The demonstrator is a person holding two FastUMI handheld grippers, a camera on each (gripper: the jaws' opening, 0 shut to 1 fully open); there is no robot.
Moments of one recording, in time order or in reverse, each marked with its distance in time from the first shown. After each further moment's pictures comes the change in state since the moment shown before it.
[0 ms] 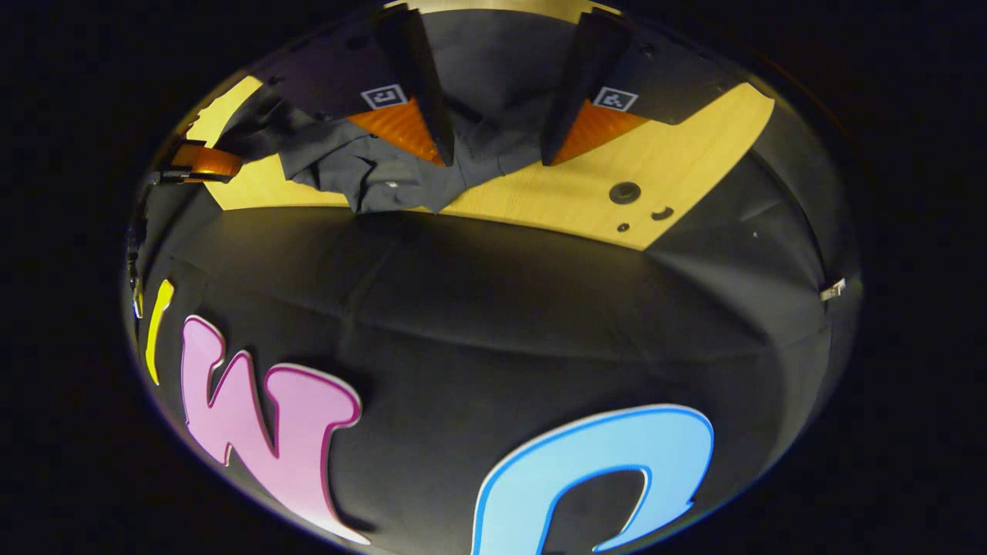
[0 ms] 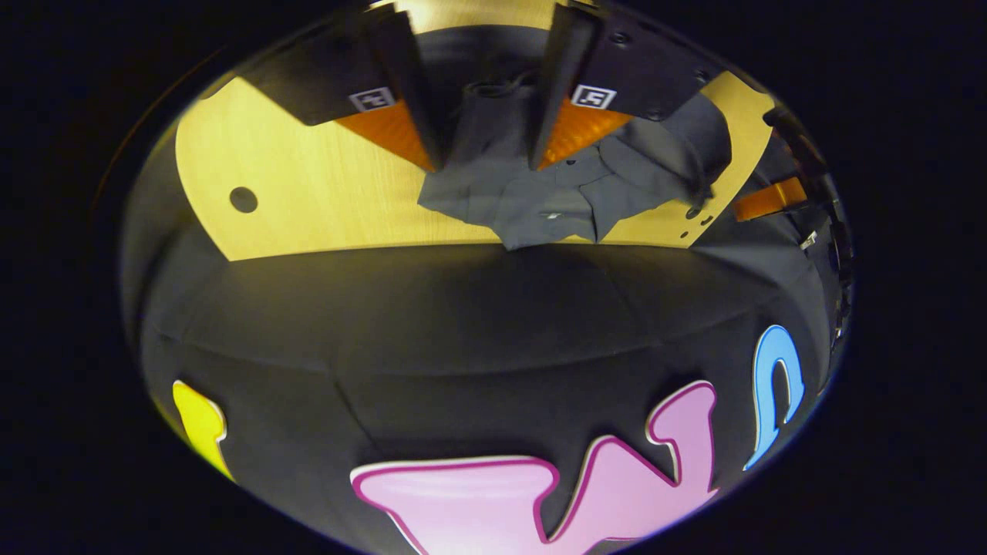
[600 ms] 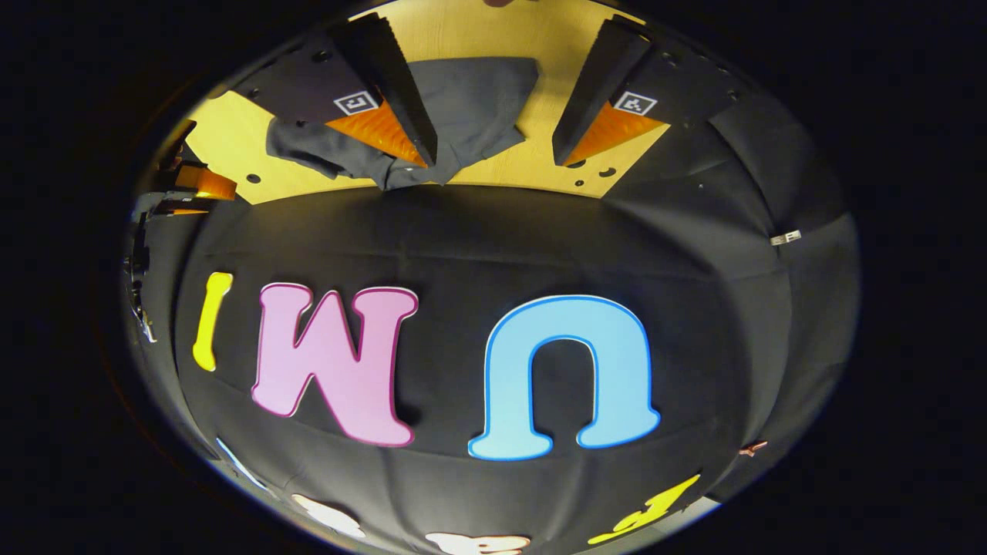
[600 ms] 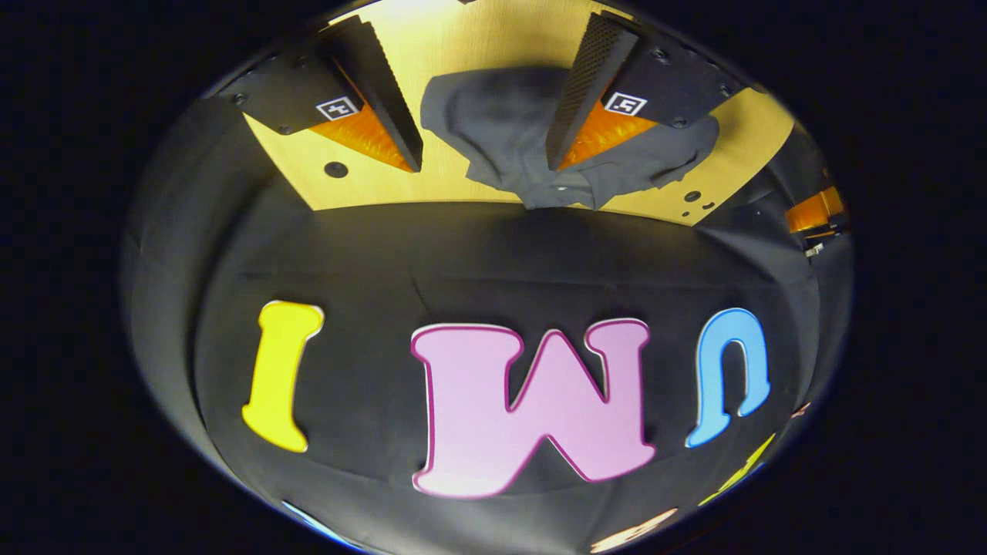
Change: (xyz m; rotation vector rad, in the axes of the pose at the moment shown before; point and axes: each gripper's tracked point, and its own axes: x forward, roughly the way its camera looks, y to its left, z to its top) left arm -0.197 0.022 0.022 0.069 -0.189 -0.008; right arm -0.167 0.021 0.028 -0.106 -0.229 -0.141
